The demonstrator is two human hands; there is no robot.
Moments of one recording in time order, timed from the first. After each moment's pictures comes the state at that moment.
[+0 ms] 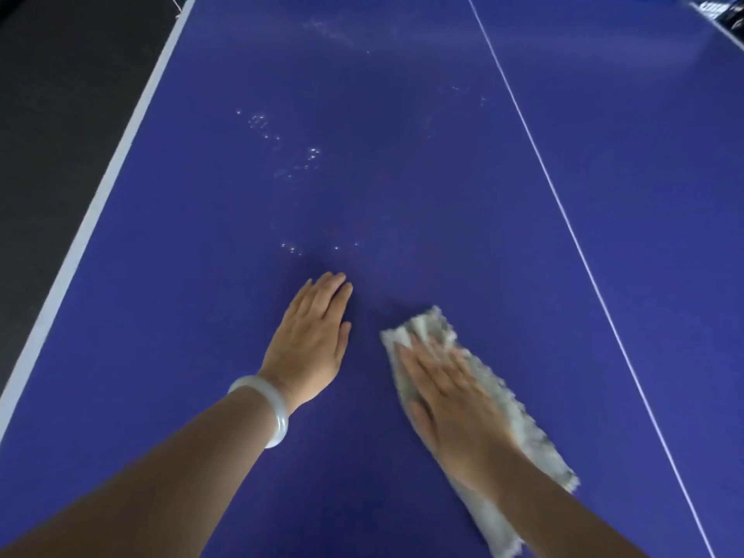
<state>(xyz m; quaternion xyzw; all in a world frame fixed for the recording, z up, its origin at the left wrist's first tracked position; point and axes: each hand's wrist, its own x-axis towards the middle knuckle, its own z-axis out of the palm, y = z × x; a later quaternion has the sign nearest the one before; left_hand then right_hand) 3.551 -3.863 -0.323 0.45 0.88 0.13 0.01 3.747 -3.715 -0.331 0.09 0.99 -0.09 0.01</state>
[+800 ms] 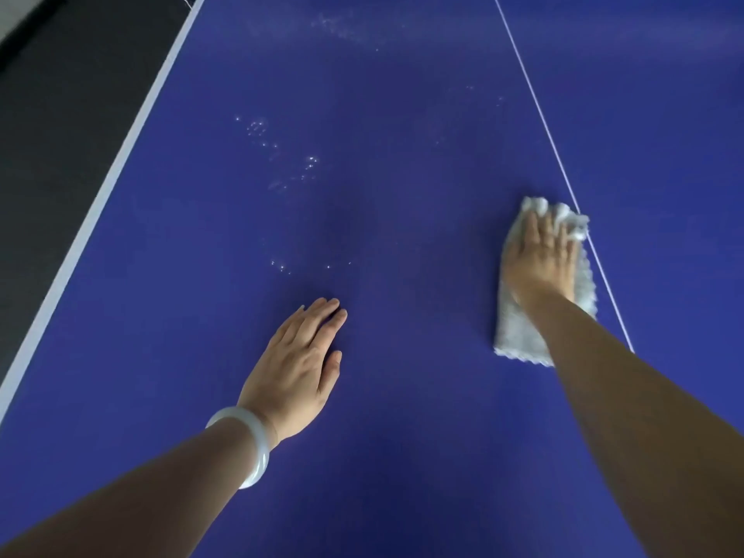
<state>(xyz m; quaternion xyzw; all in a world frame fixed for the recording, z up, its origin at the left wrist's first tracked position) 3.548 -3.859 -0.324 0.43 0.89 0.10 0.05 3.606 -3.514 -0.323 0.42 0.90 -0.13 -0.05</state>
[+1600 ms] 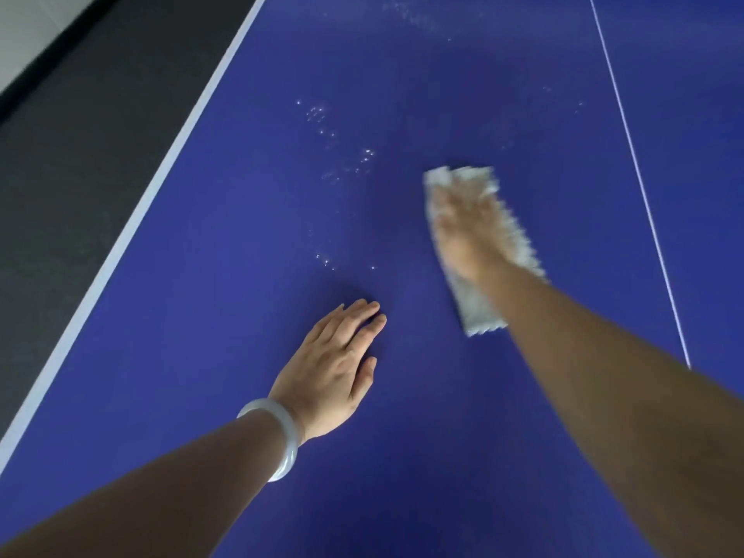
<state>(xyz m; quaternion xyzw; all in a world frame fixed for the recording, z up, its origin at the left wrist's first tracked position) 3.548 -3.858 -0.322 0.43 0.90 0.10 0.06 3.478 -3.580 -0.328 0.17 0.98 -0.14 -0.02</state>
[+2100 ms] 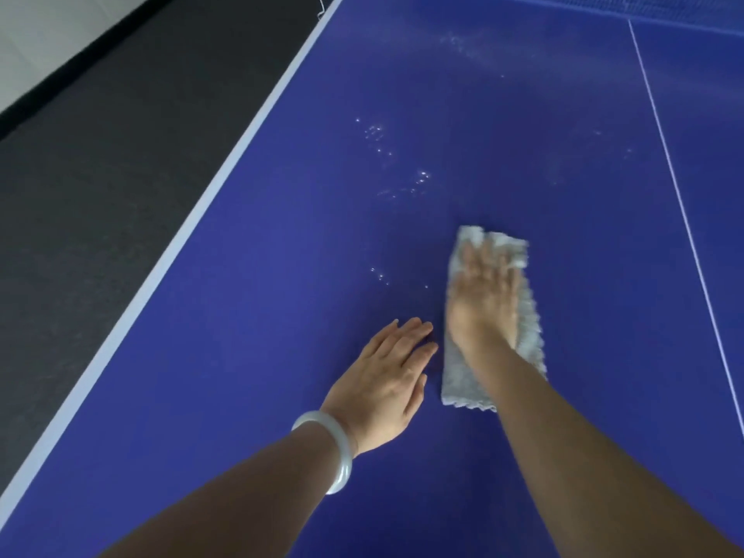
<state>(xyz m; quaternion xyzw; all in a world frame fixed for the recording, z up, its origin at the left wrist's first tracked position) 3.547 -3.867 -0.324 0.45 0.88 0.15 0.03 3.512 -3.677 -0.329 0.25 0.96 -0.14 -0.04</state>
